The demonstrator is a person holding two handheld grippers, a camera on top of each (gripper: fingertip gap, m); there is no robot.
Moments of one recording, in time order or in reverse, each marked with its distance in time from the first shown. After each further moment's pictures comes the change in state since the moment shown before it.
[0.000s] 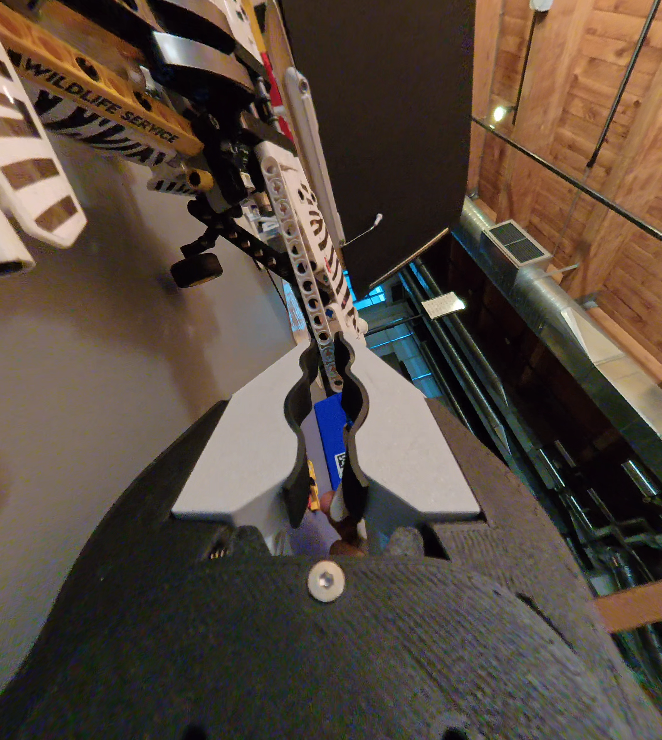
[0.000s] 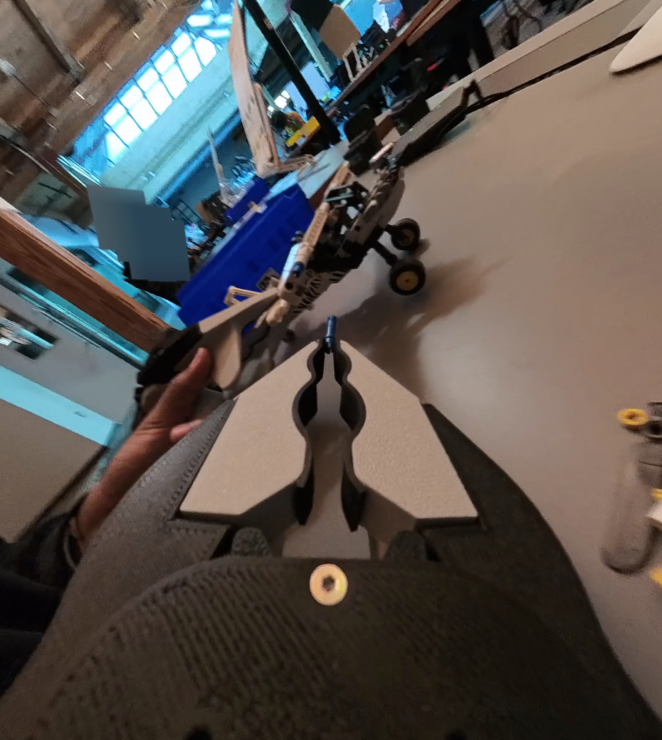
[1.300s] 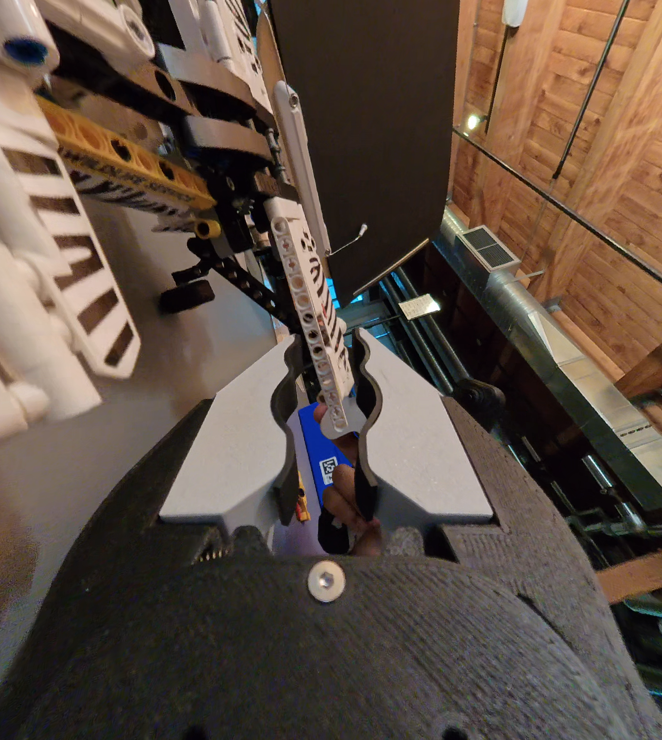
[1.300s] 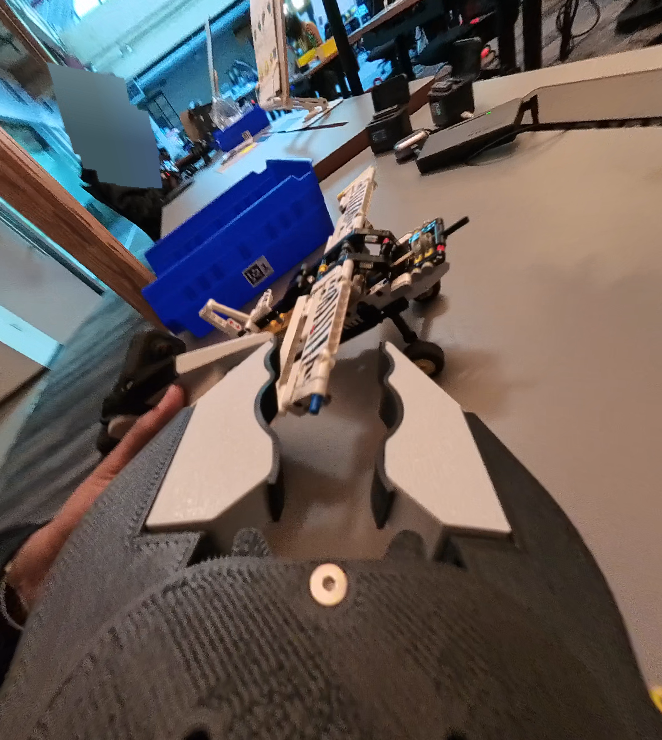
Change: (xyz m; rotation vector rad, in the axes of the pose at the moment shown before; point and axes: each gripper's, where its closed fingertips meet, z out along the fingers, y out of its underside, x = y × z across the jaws) left arm -0.002 -0.016 0.004 -0.006 0.059 -0.043; right arm -0.012 -0.029 0.068 -0.141 0.000 -0.233
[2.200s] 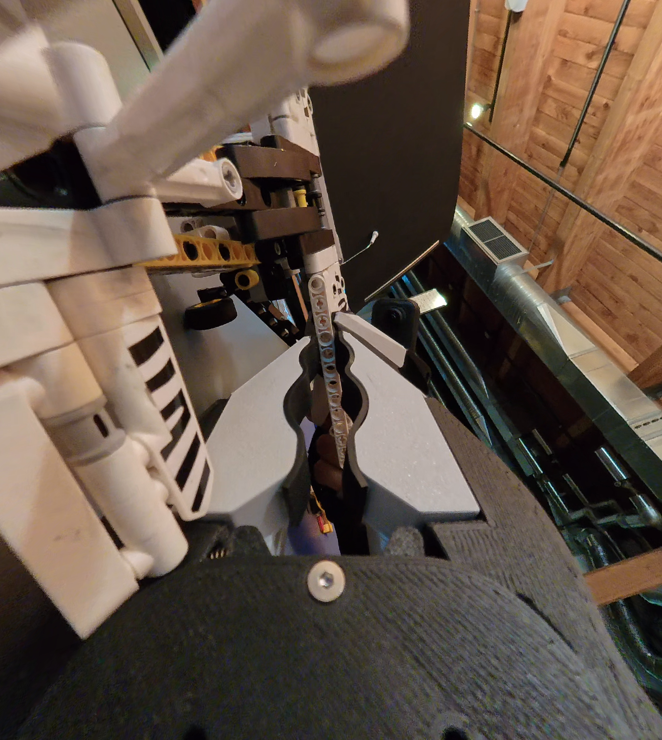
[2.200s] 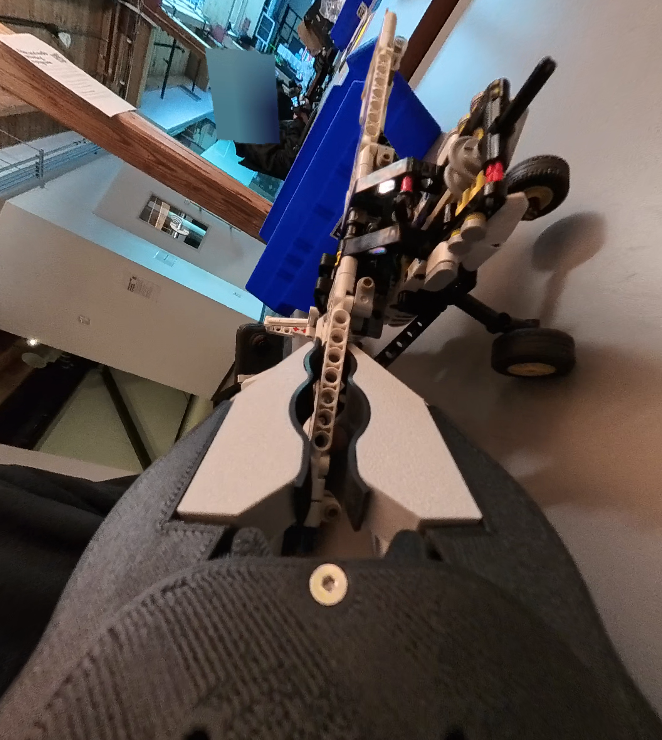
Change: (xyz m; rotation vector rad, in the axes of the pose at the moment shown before) left arm -0.016 -0.017 0.009 -0.013 -0.001 0.033; right arm -0.011 0.014 0.061 -0.247 -0.399 0.423
